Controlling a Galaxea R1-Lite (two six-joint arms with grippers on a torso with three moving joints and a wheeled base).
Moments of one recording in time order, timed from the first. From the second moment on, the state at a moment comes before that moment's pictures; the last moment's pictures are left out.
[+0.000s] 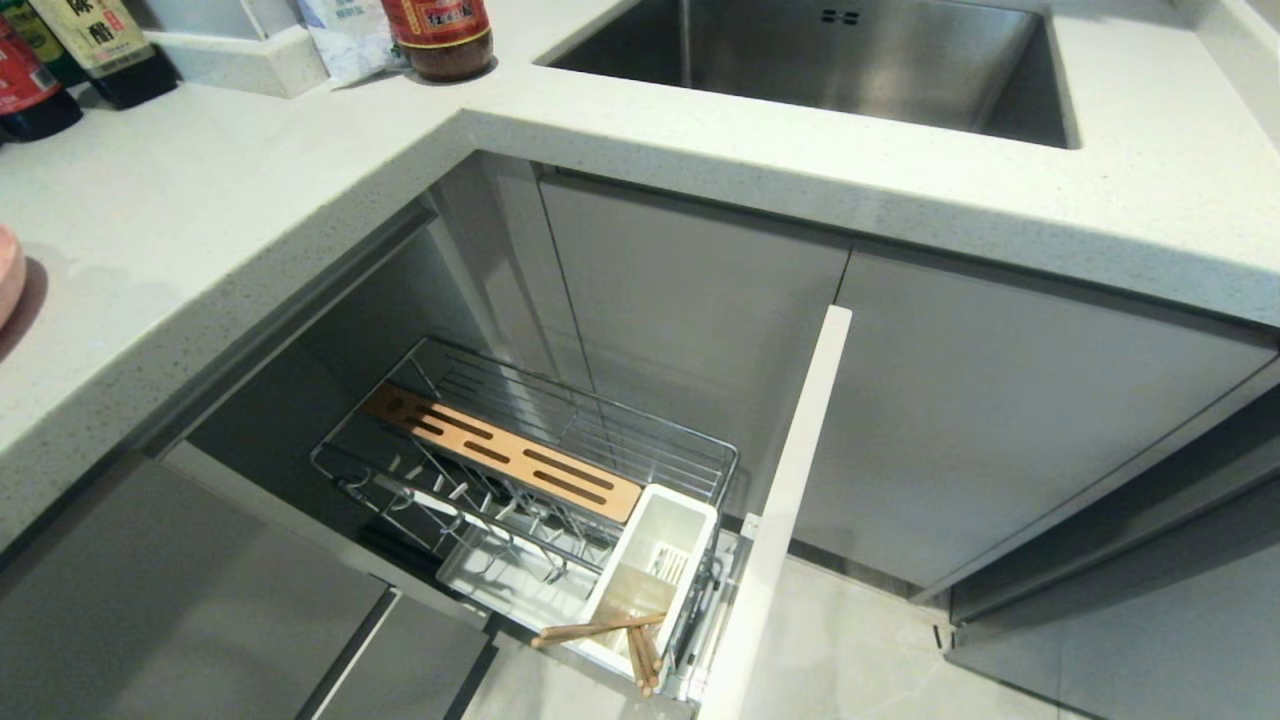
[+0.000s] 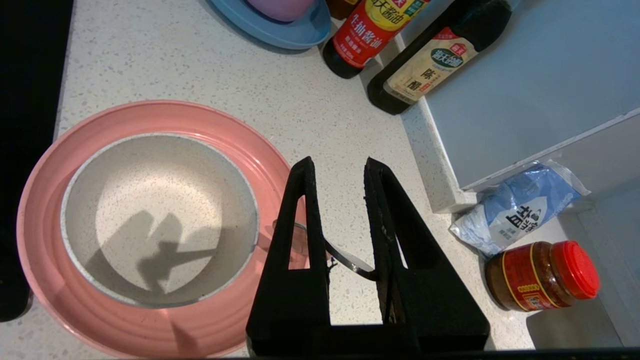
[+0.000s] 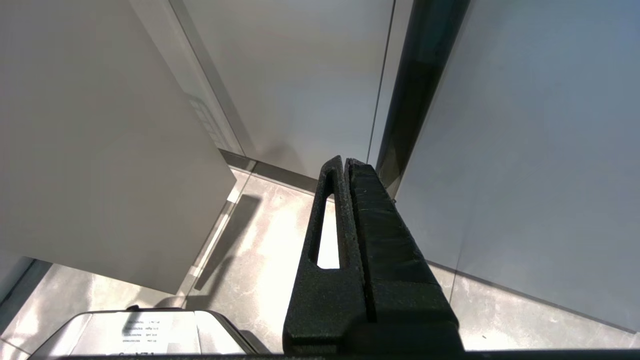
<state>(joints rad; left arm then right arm) 0.01 1.08 -1.62 0.49 0.71 -0.81 0.00 0.00 0.00 0.00 -0.01 0.04</state>
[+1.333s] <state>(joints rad) 0.10 0.81 -1.03 -0.09 0.70 -0.61 0.00 0.00 0.00 0.00 -0.01 0.04</state>
